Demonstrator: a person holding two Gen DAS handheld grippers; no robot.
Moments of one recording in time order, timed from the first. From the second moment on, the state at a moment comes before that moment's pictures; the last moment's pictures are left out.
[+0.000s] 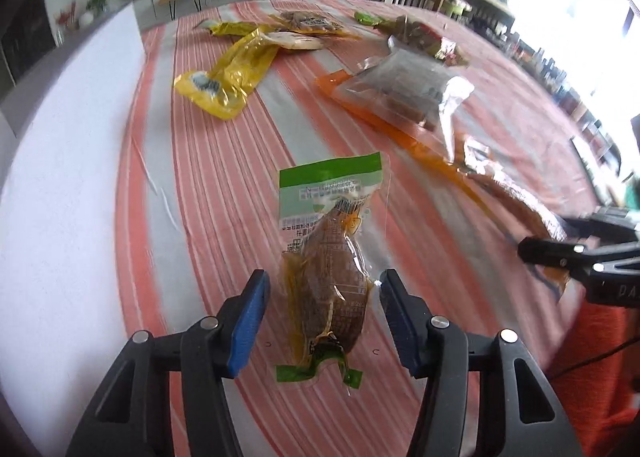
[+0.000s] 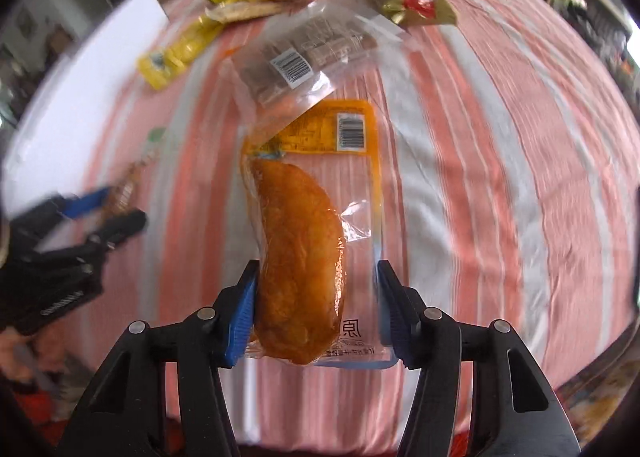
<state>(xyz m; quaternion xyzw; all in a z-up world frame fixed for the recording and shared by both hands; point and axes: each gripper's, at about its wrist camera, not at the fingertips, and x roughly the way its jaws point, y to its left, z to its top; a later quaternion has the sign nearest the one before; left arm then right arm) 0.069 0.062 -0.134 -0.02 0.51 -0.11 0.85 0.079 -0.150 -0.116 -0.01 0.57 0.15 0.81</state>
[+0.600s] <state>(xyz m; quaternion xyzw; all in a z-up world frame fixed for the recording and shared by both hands) 0.034 0.091 -0.056 -0.13 0.47 -0.18 0.86 0.025 -0.176 -0.068 0.27 0.52 0.29 0.76</state>
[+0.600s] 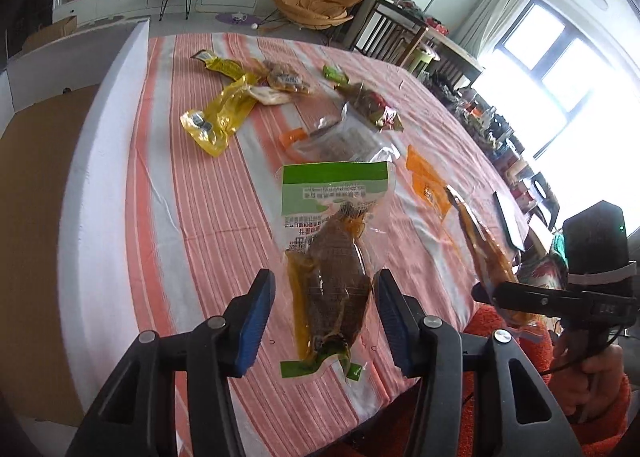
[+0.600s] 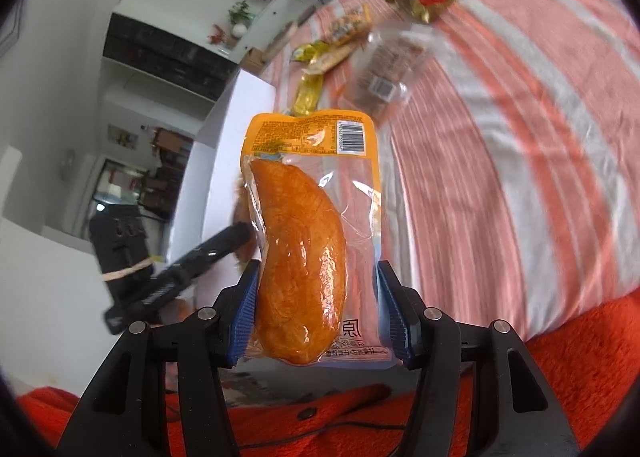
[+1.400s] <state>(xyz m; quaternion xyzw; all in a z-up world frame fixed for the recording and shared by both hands) -0.011 0.255 0.025 -0.21 0.37 -0.05 0.90 0.039 -0.072 0.014 0.18 0.47 0.39 0.77</state>
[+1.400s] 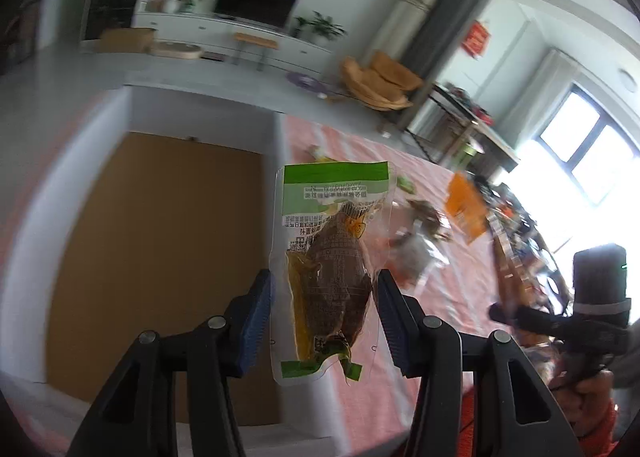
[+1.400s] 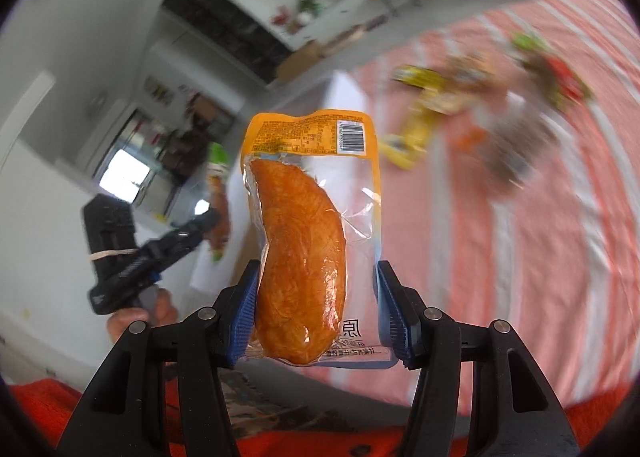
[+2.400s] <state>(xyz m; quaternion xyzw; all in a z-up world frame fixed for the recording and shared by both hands) 0.027 0.094 -0.026 -0.14 0.45 -0.17 0.87 0.086 -0.143 -0.105 0.05 0.47 0.07 0.88</state>
